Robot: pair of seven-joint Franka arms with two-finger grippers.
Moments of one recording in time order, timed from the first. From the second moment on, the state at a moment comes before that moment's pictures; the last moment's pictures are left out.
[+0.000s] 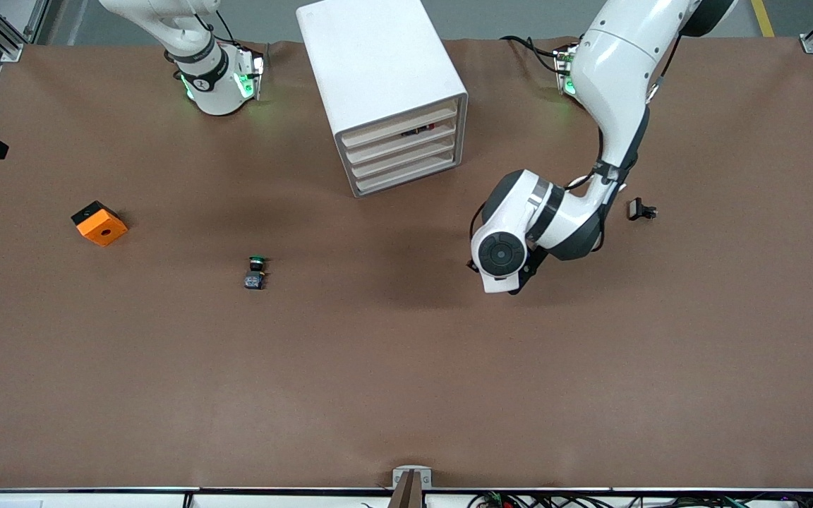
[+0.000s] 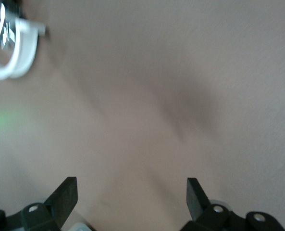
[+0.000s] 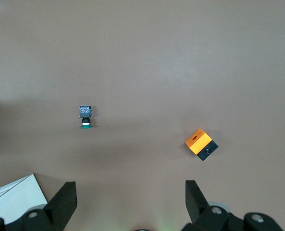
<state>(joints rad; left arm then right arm) -0.49 0.70 -0.12 -1.52 -0.11 1.78 -1.54 -0.02 -0.03 -0.09 -1.43 0.03 1.39 -0.04</state>
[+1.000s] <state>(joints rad) -0.41 0.84 -0.13 -1.45 -0.57 1.51 -1.82 -0.02 -0.02 -0.10 -1.43 0.02 1.40 -0.03</state>
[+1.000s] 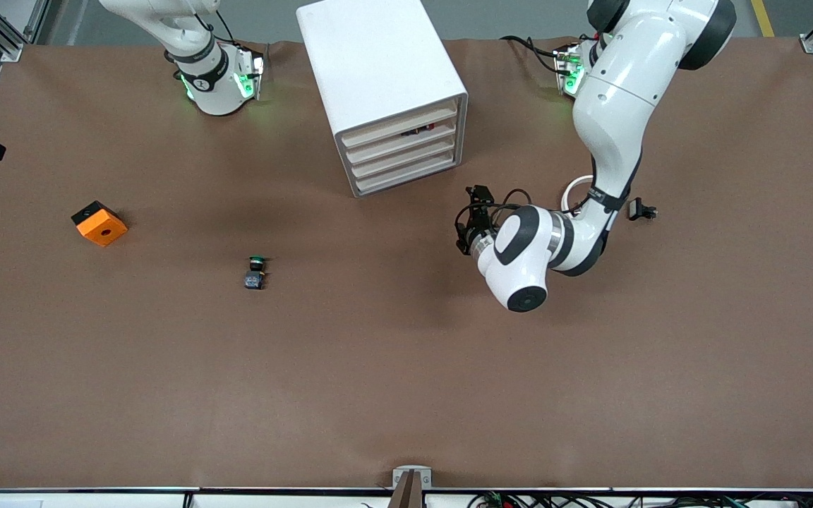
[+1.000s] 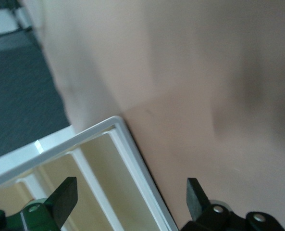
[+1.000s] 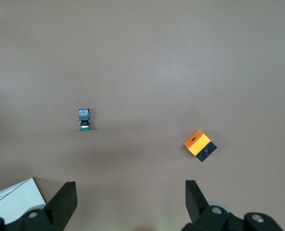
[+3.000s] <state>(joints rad) -0.50 0.97 -0.17 -1.45 -0.80 1.31 -2.15 -0.06 0.25 -0.08 -1.43 0.13 1.49 0.02</state>
